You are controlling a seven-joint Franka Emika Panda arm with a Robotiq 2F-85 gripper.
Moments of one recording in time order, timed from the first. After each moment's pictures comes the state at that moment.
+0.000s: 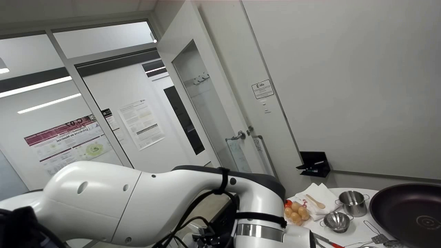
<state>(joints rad) -0.13 0.66 -0.15 -1.75 1.09 1.14 0.77</state>
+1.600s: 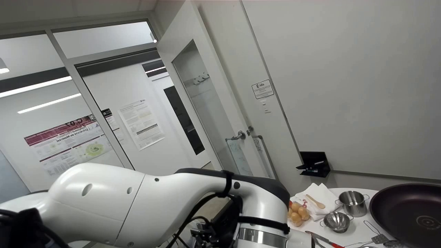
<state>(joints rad) -0.13 0.67 -0.15 -1.75 1.15 1.08 0.77</state>
